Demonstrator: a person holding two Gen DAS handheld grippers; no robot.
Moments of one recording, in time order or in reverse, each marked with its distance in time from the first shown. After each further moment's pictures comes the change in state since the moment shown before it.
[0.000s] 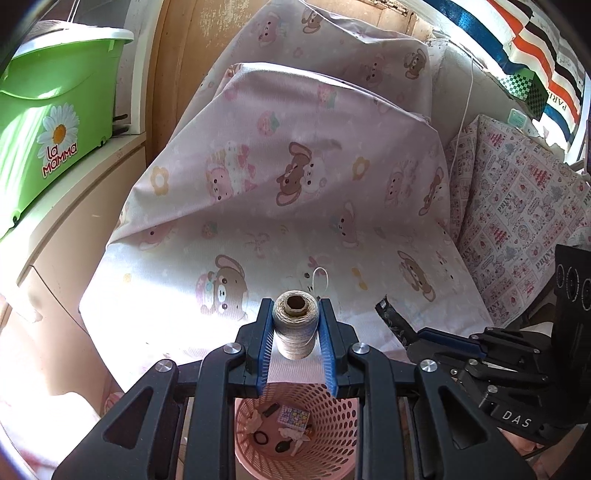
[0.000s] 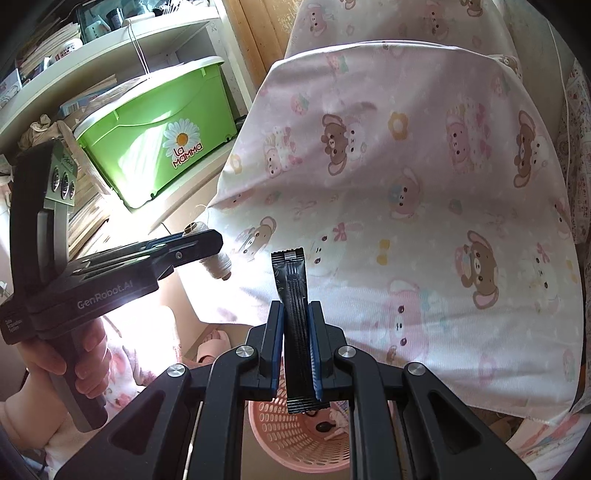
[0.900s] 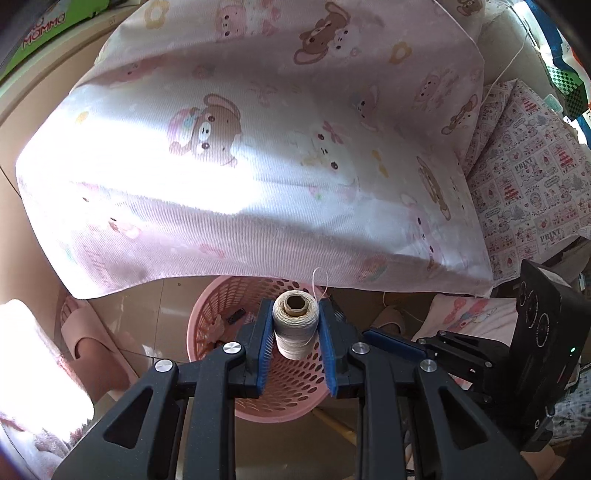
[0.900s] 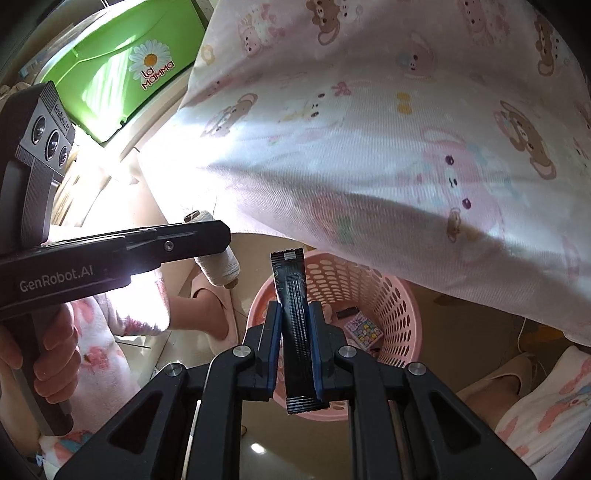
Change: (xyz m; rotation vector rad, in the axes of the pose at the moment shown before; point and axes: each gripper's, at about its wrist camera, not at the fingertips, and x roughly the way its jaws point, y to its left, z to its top) left arm 0.067 0.021 -0.057 -0.198 0.401 -0.107; right arm 0.081 -0.001 -0.061 0.083 0.310 -0.027
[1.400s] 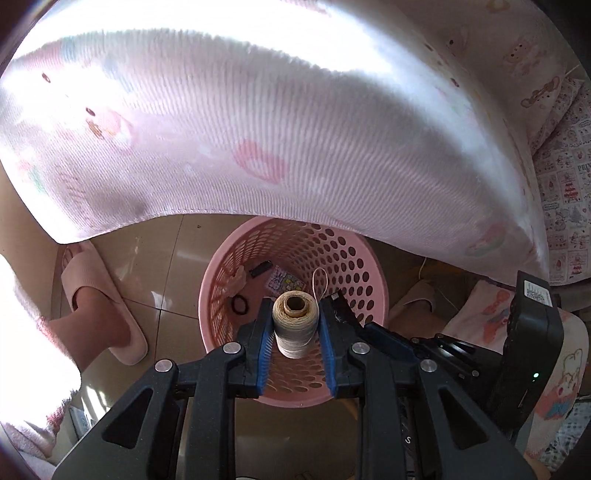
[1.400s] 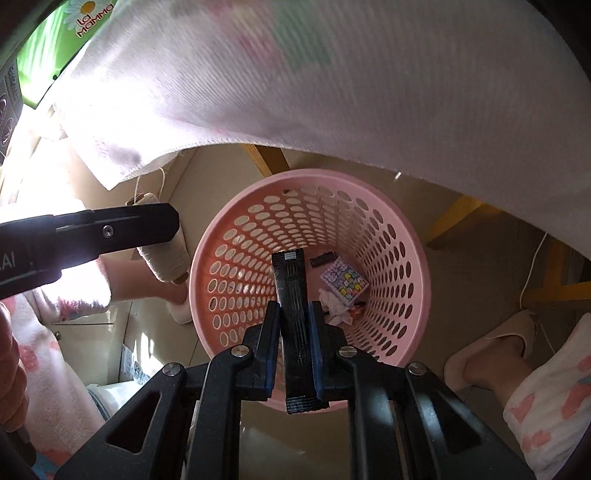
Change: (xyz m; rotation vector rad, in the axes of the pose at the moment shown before) left arm 0.070 0.027 -0.013 -0.125 0.205 0.111; right arm 0.094 -0.024 -0.025 0.059 0.227 -0.107
